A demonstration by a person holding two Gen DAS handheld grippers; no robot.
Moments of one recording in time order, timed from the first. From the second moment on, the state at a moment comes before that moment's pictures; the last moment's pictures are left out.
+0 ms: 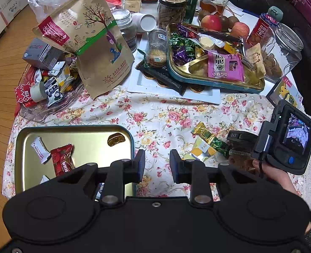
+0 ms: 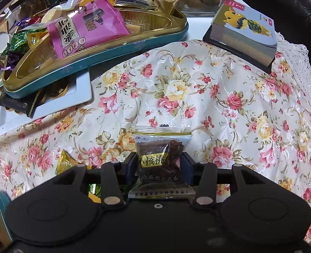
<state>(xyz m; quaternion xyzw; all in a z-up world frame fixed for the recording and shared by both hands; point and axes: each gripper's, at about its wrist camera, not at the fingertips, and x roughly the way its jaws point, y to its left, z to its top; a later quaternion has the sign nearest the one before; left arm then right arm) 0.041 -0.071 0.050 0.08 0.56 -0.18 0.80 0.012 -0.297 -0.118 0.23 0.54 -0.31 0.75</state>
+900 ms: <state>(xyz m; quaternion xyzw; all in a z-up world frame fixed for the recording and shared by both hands) 0.037 -0.139 -0.022 0.14 0.56 -0.21 0.79 -0.098 -0.293 -0.008 0.33 0.48 -0.24 0.77</state>
